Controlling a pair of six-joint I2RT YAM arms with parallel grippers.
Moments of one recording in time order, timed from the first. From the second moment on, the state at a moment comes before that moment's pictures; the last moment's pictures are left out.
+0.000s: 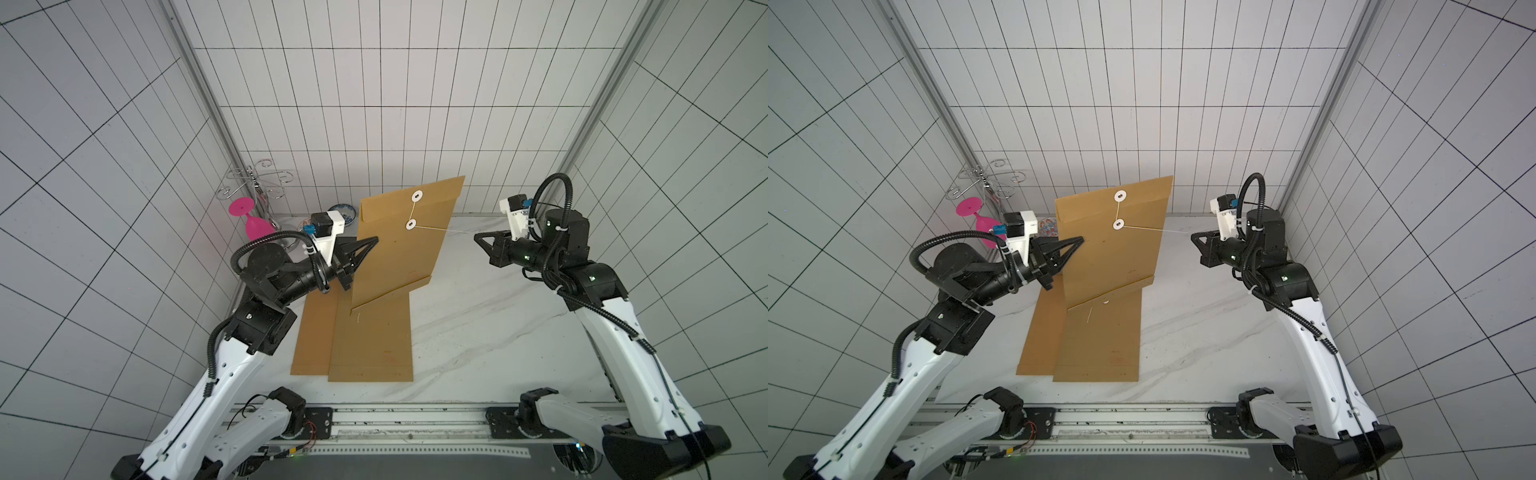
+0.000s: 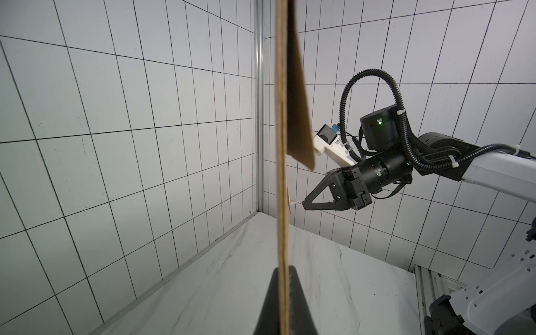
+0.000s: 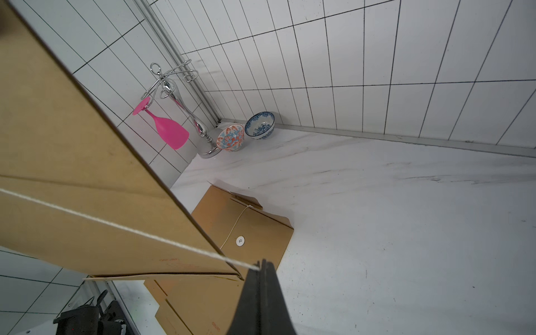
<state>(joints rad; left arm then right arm) -0.44 0.92 1.13 -0.04 0.57 -0.13 0.23 1.13 1.35 -0.62 -0.49 0.20</state>
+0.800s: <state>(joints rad) -0.61 1.17 1.42 -0.08 0.04 -0.10 0.58 1.22 1.29 -0.42 -0.52 0.25</state>
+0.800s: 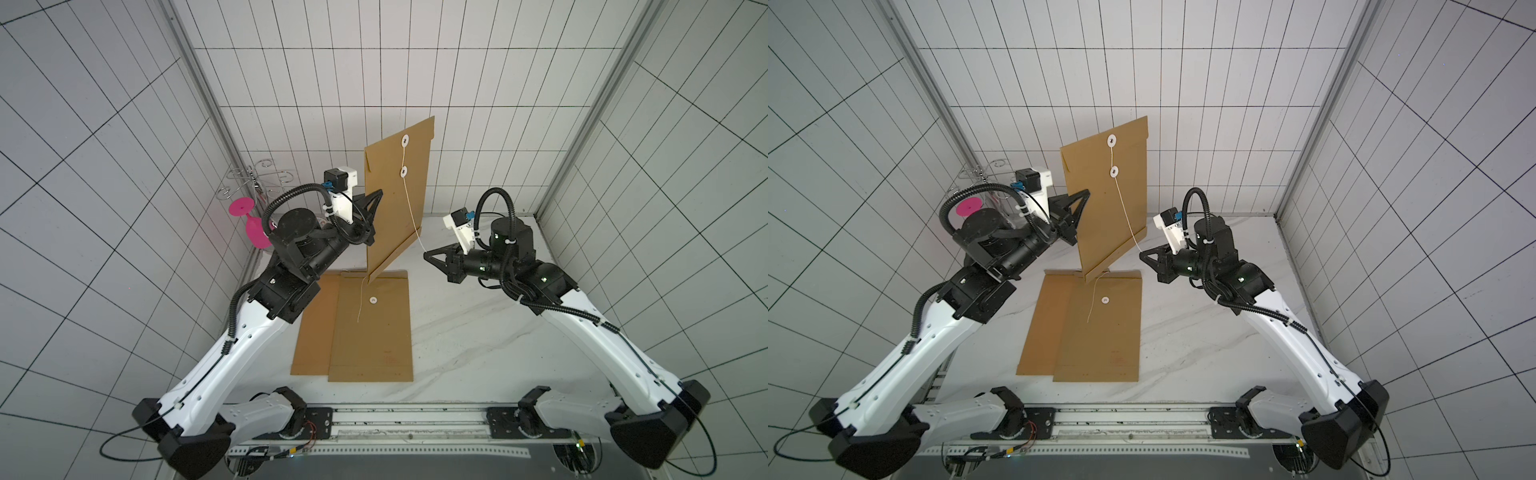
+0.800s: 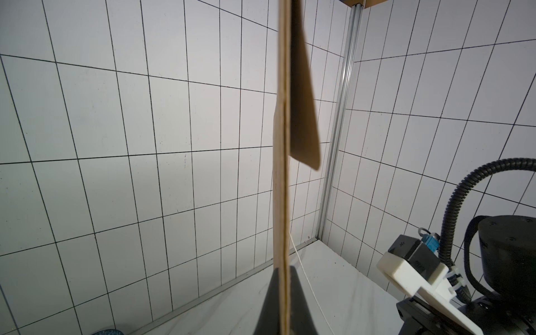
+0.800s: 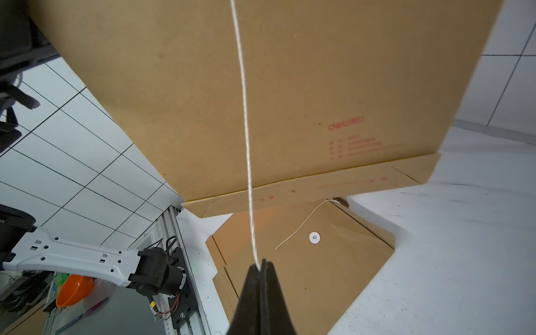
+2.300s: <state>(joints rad) -0.69 1.33 1.39 -0.26 -0.18 0.04 0.68 1.19 1.37 -0.30 -0.57 0.27</state>
